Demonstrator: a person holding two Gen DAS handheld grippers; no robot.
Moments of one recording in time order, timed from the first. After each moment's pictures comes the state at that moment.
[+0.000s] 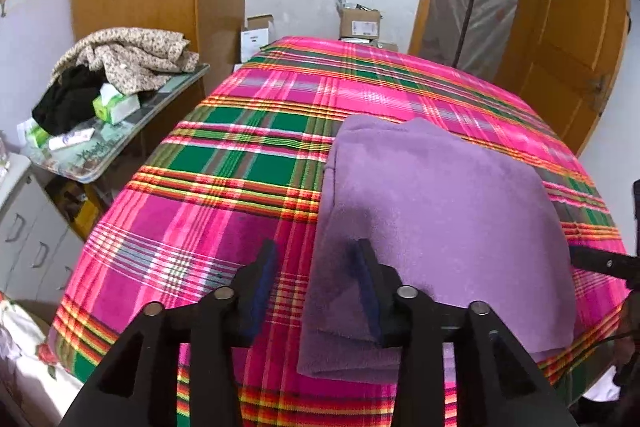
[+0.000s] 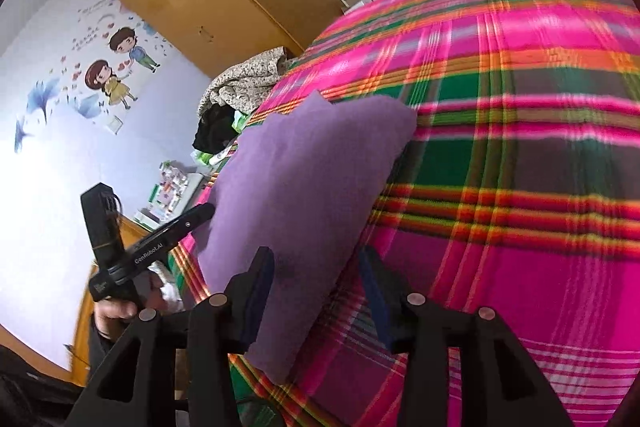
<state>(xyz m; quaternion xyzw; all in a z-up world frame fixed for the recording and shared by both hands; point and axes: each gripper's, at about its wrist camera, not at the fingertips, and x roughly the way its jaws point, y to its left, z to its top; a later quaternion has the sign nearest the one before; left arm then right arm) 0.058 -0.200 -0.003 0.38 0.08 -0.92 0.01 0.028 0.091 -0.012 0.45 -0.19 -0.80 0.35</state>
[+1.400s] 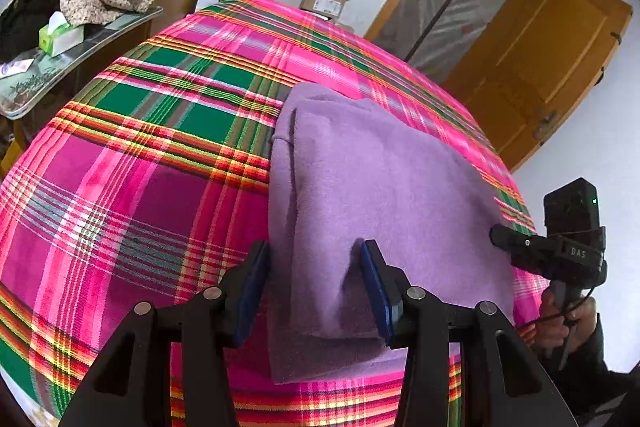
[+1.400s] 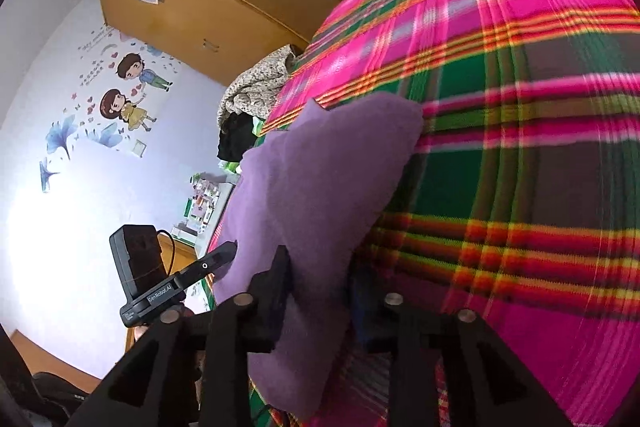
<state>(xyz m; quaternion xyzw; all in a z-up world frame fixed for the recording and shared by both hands) 0.053 -0.199 -0.016 0.41 0.20 -0.89 -0.10 -0.019 0.098 -0.033 0.48 -0.26 -0.75 0.39</state>
